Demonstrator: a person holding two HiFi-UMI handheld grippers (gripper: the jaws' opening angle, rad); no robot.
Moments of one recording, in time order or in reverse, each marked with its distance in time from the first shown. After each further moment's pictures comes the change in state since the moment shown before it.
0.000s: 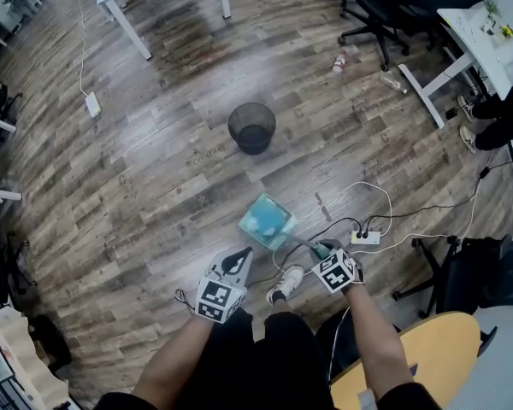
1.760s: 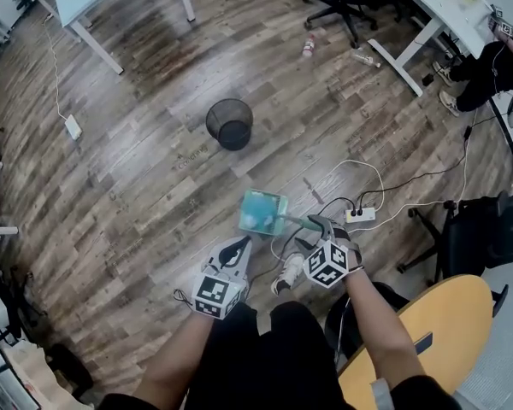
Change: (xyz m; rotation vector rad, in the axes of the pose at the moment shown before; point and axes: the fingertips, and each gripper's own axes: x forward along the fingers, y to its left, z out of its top) left arm -0.002 -0.022 0.036 0.069 -0.062 -0.103; right arm -0.044 0.013 0.049 -0.228 -0.123 -0.153
